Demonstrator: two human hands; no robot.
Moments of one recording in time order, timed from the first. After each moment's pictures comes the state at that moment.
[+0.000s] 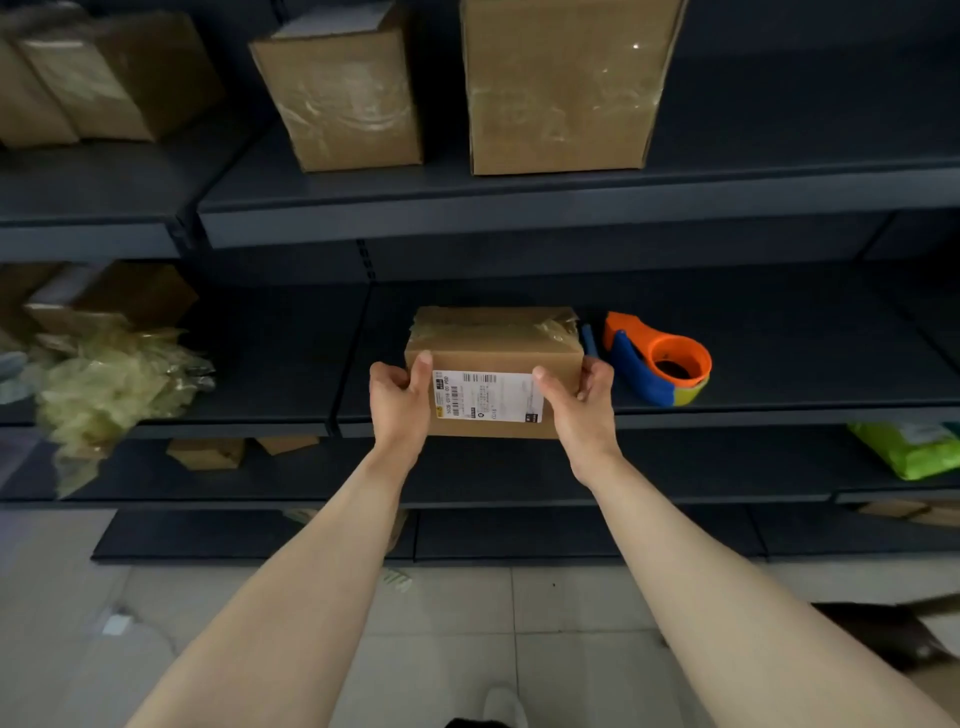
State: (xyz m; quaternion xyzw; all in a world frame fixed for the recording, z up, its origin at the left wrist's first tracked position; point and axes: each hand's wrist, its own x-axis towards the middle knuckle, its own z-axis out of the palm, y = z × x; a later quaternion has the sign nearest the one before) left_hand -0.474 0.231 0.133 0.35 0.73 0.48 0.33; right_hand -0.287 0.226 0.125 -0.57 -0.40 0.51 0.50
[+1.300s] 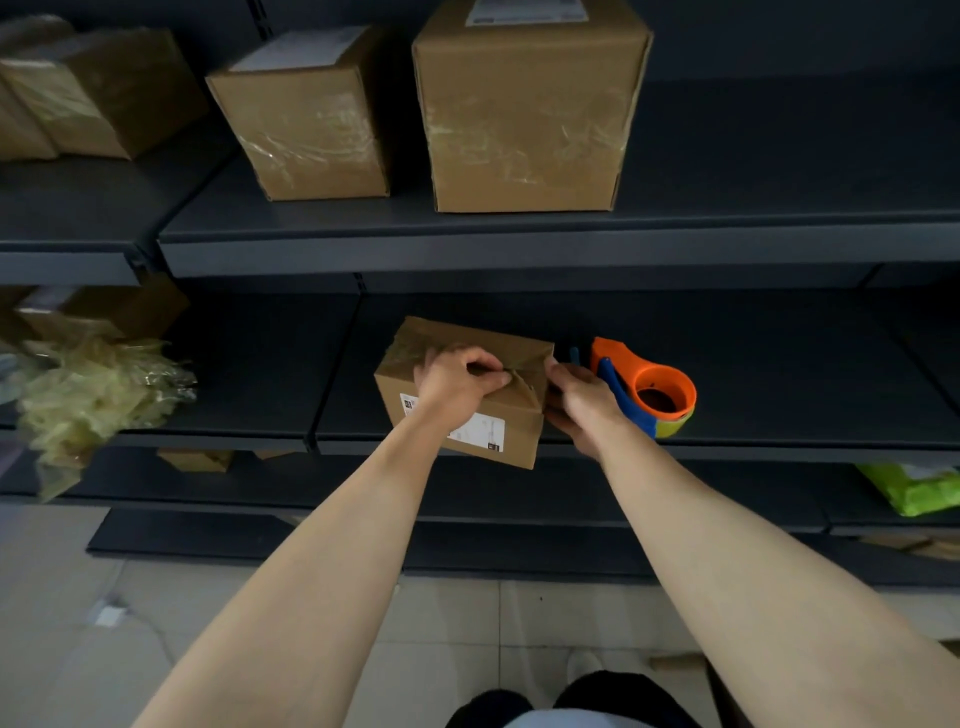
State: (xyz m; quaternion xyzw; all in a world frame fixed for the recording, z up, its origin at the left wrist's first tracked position) left_hand -0.409 0.282 0.171 0.59 0.70 0.27 0.28; right_hand -0.248 0.302 0.132 -0.58 -0.29 0.65 0.39
